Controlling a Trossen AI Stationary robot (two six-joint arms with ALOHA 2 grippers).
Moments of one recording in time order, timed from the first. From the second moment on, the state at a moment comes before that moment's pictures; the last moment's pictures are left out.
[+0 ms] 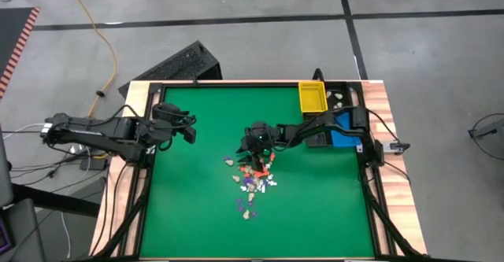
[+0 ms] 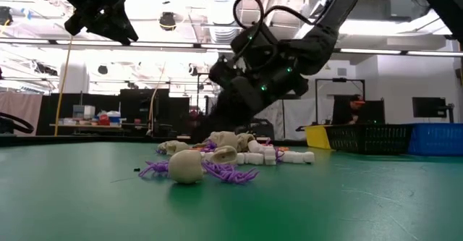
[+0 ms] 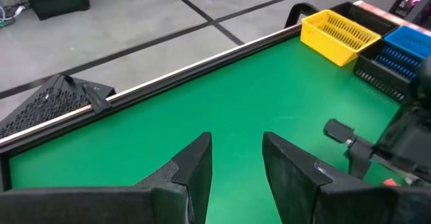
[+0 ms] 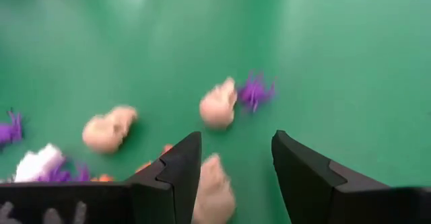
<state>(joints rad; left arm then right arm) -0.08 0.77 0.75 -0.59 -0.83 -0.63 -0.14 2.03 1.09 0.39 -0.34 -0.08</state>
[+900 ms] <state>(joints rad) -0.08 0.77 0.75 -0.59 -0.83 -0.63 -0.14 2.03 1.05 0.31 -0.33 -0.13</state>
